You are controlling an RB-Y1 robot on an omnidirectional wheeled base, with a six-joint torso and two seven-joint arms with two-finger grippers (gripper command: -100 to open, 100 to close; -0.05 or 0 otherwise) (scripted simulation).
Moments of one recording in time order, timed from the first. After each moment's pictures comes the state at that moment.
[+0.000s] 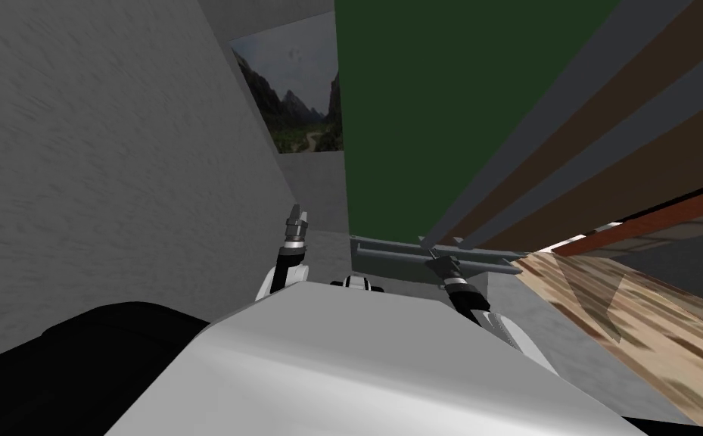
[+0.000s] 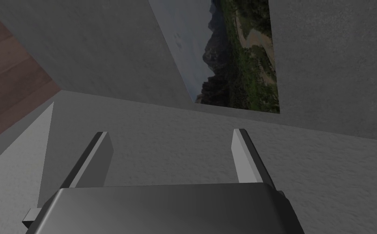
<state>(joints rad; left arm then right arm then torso) 0.46 0.03 0.04 -2.24 -0.10 -0.43 -0.06 0.54 -0.29 -0.28 -1.88 0.91 -0.31 1.09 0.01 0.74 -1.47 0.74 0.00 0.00</state>
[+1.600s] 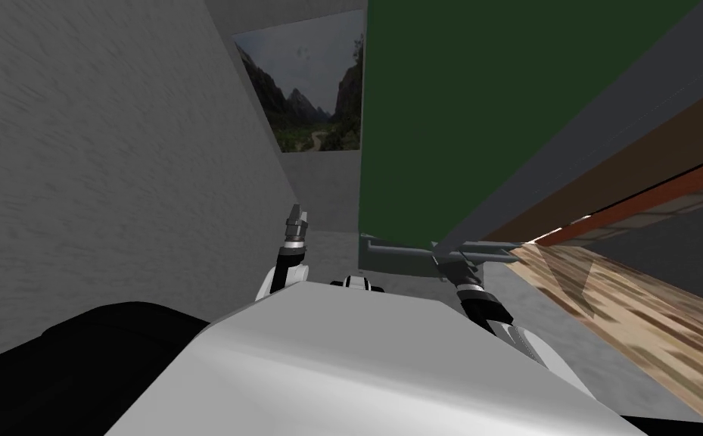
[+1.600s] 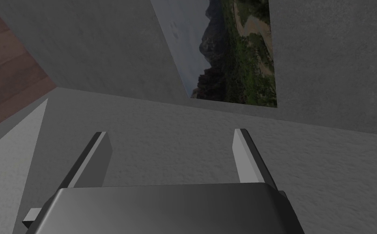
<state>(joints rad) 0.46 0.03 0.04 -2.24 -0.10 -0.43 -0.06 0.62 -0.30 -0.32 -1.96 0.90 -0.22 1.06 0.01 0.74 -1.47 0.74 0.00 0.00</state>
